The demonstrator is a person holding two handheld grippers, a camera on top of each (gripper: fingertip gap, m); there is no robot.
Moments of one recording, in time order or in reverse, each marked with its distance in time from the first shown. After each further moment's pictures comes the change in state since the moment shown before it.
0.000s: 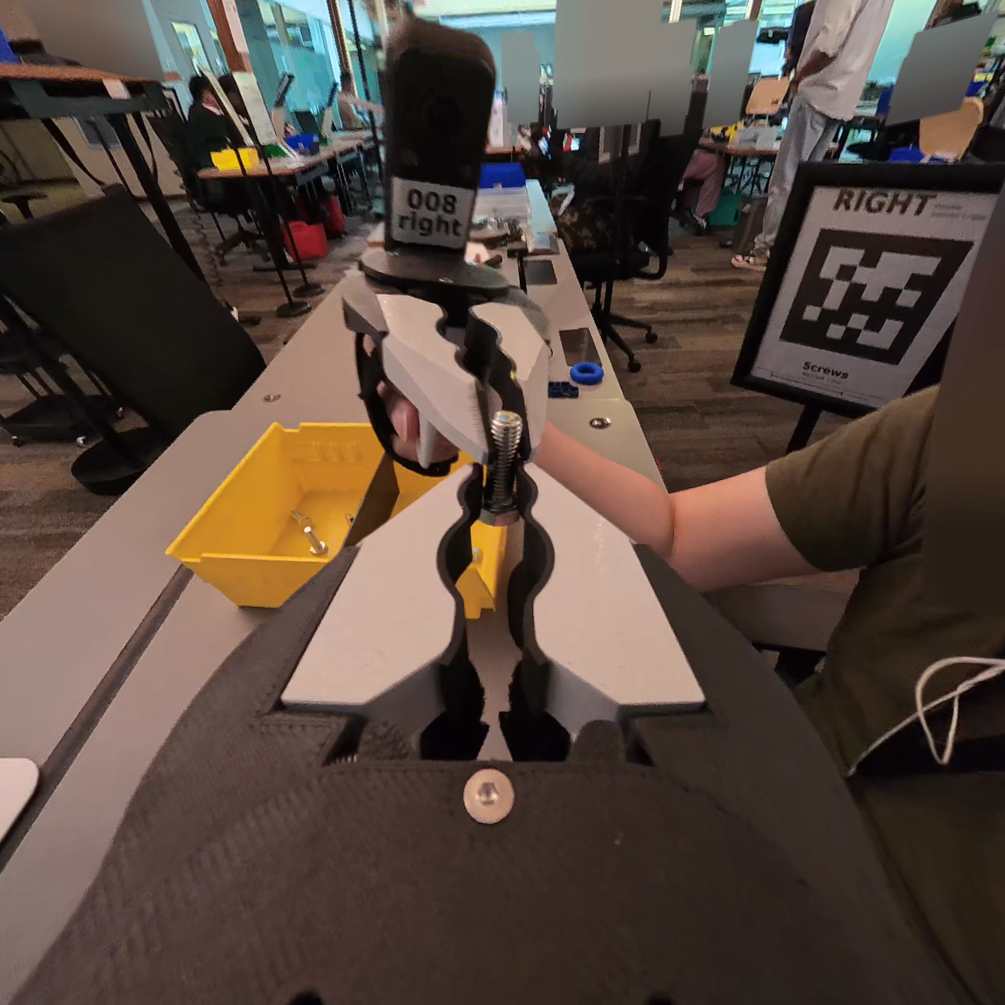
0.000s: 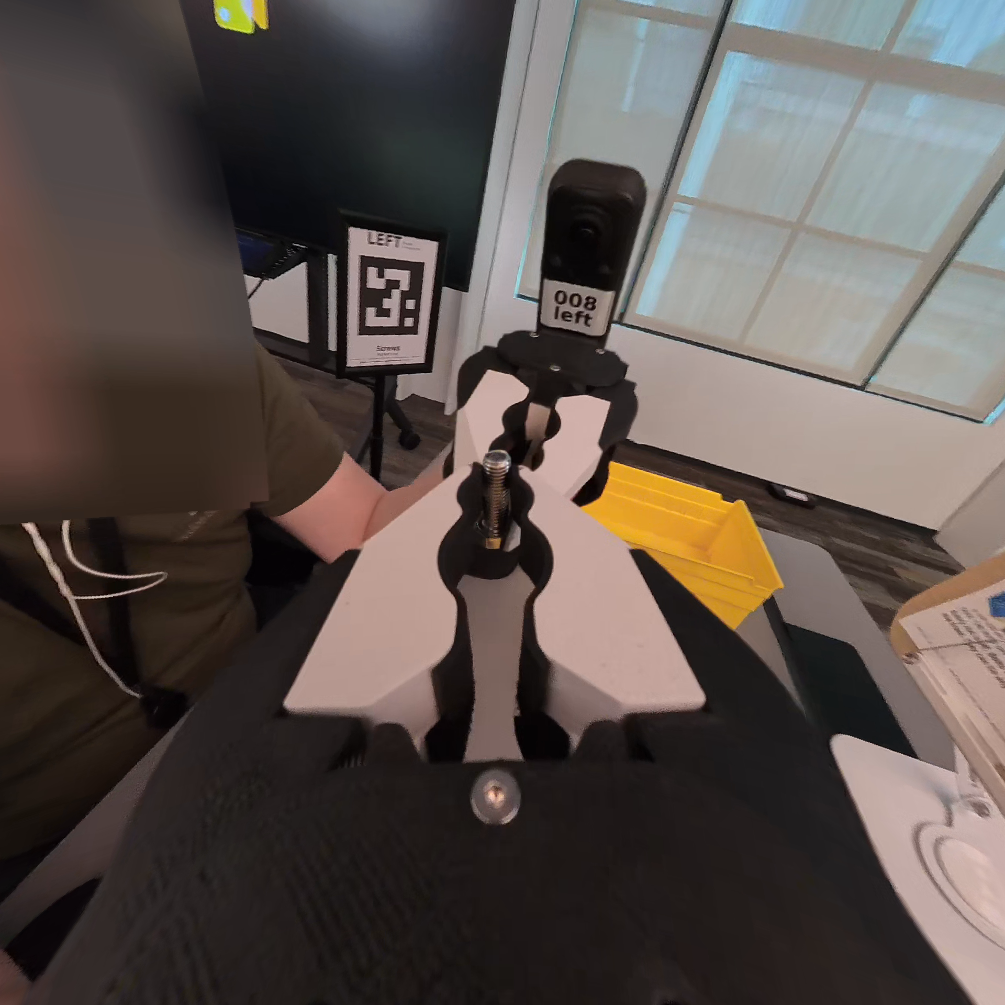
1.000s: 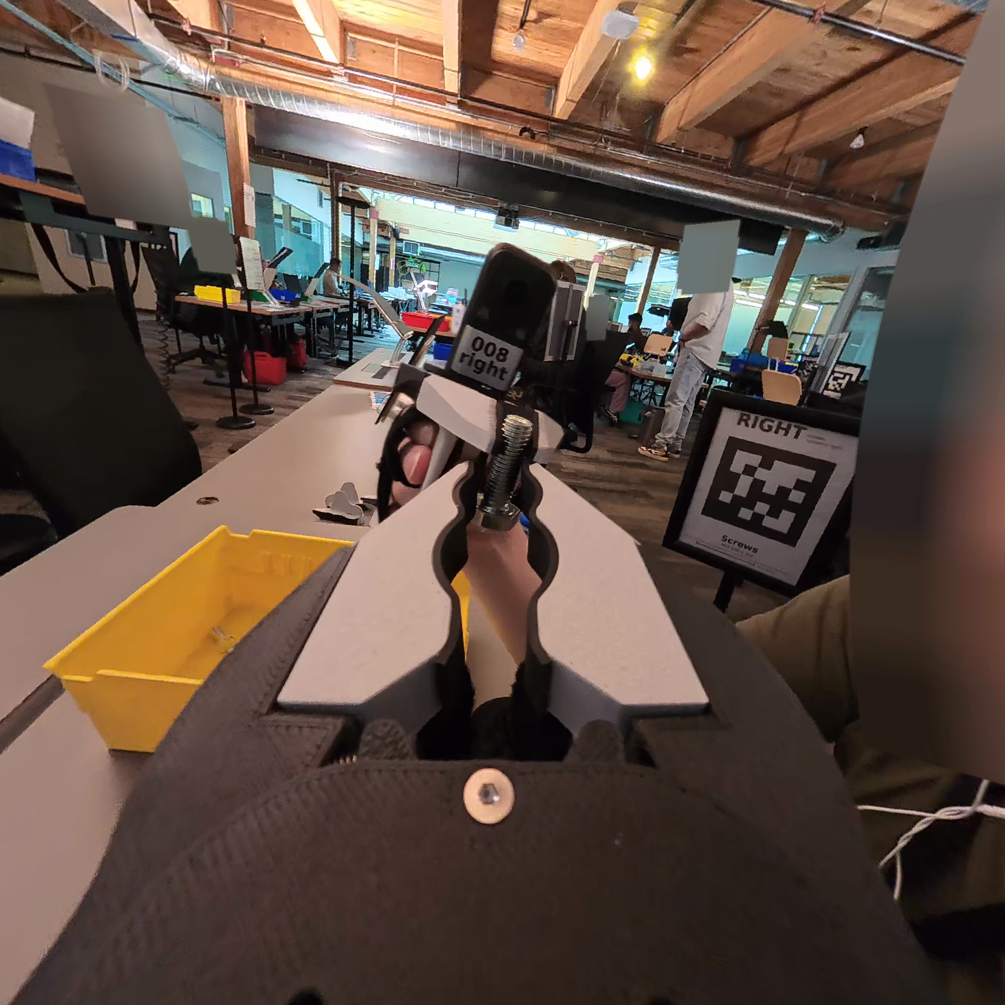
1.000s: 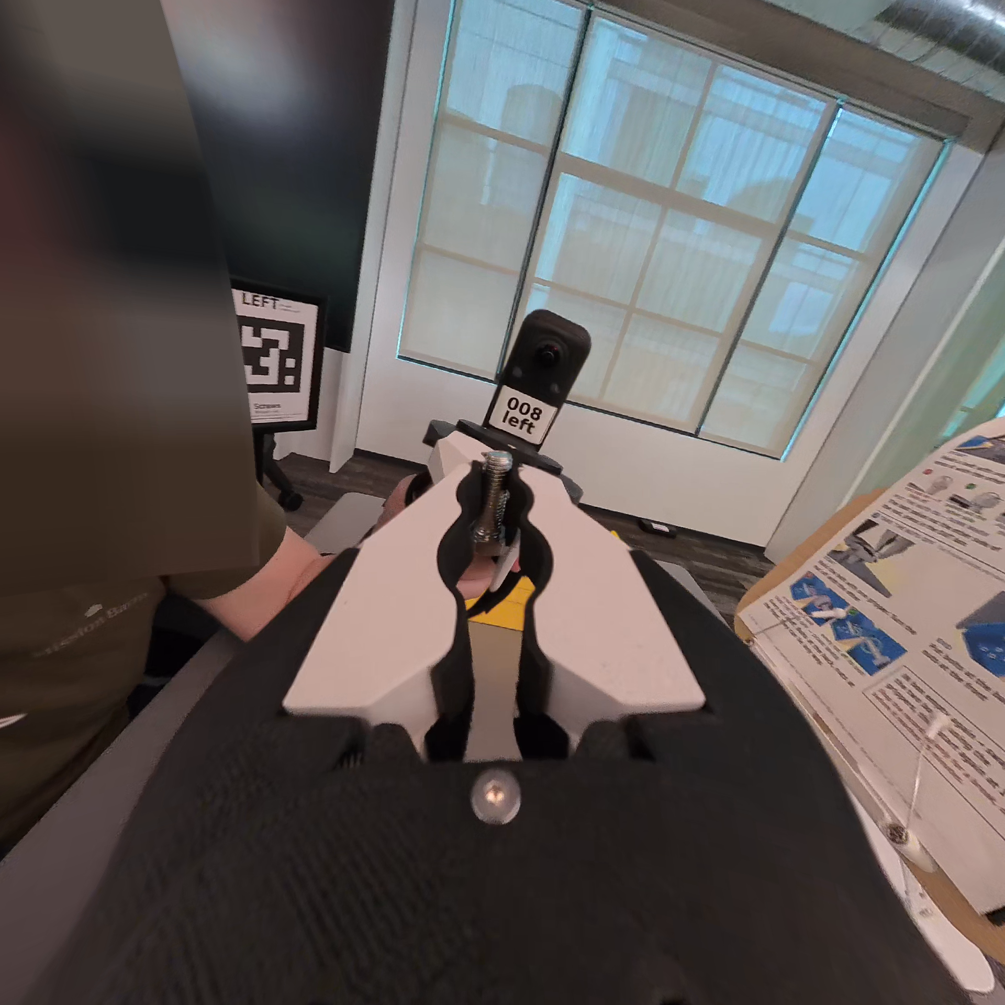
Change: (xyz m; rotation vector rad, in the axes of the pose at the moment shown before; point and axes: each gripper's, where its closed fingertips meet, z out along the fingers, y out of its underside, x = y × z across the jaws) left arm -0.031 -0.039 0.013 0.330 0.097 -0.195; right arm 0.034 -0.024 -0.026 0.124 0.251 -0.070
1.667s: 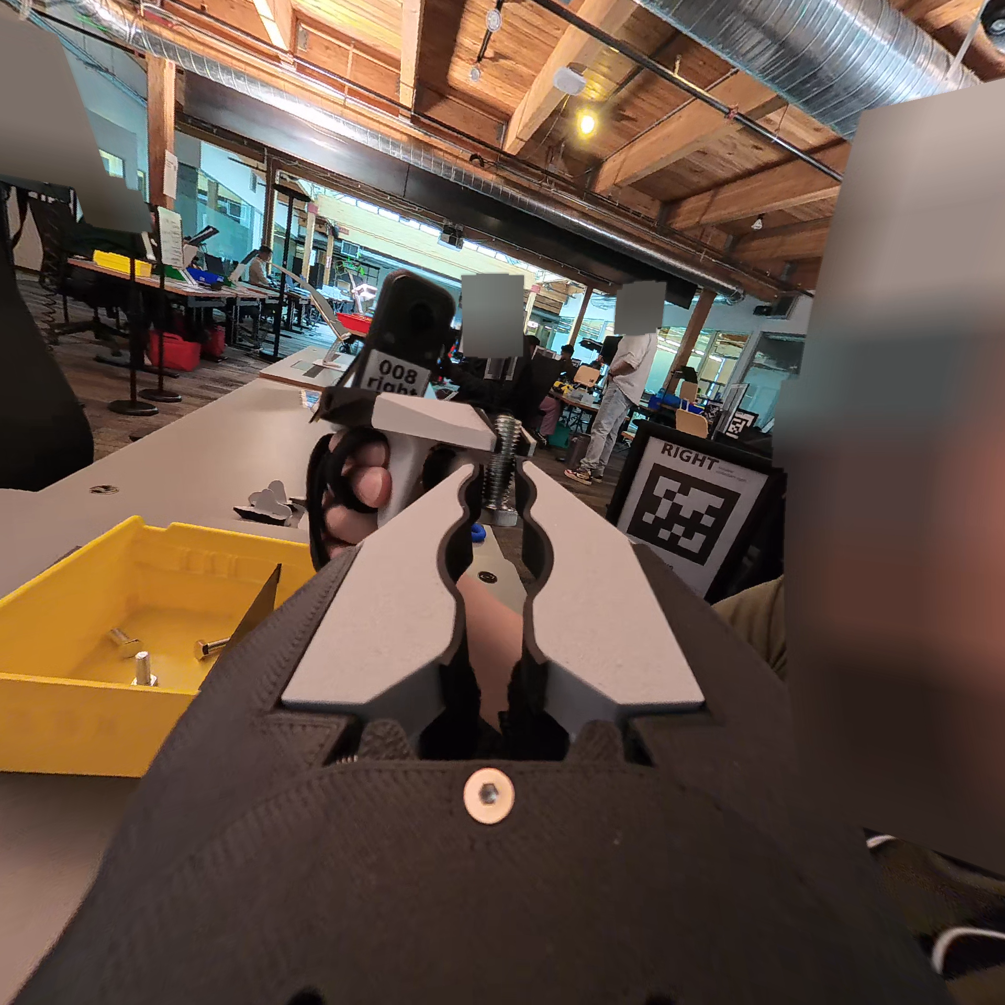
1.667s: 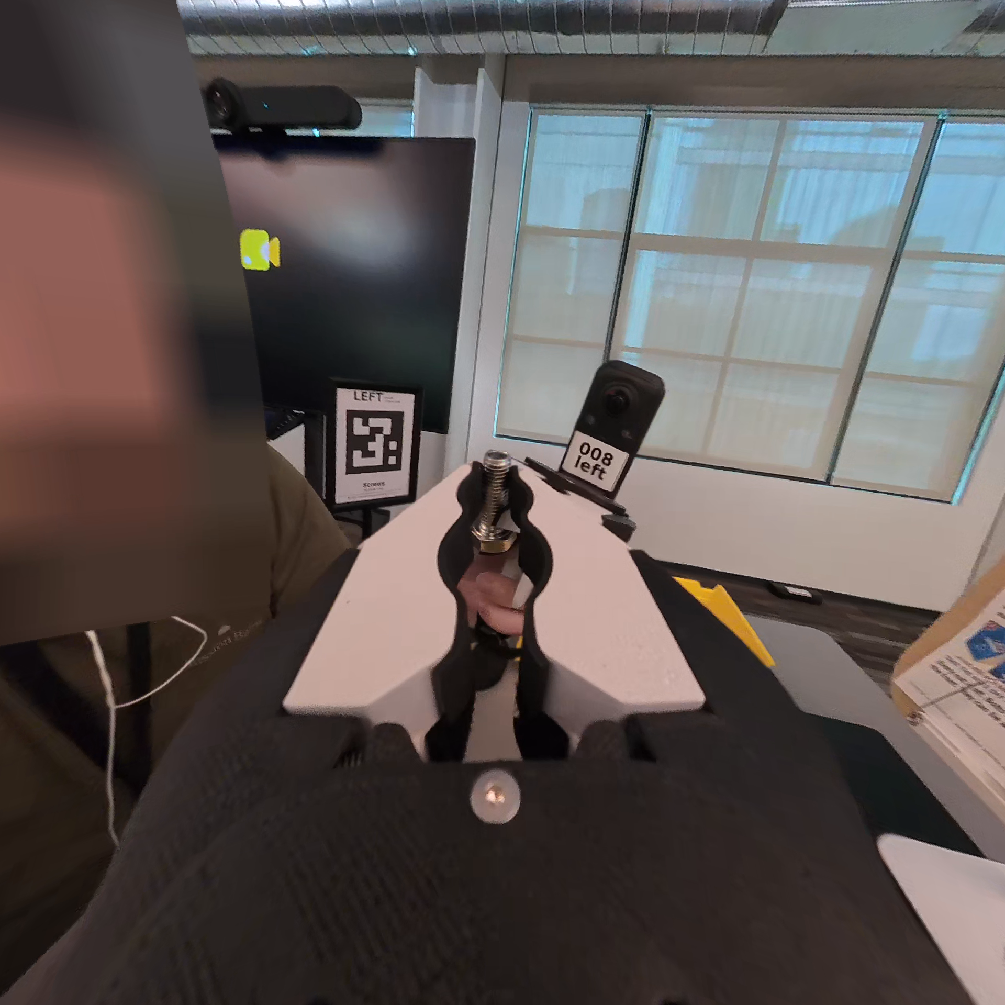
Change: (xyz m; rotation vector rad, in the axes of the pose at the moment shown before) left arm 0.001 -0.004 -0.012 0.037 0.112 -0.146; right arm 0.001 0.001 0.003 0.170 -0.176 0.186
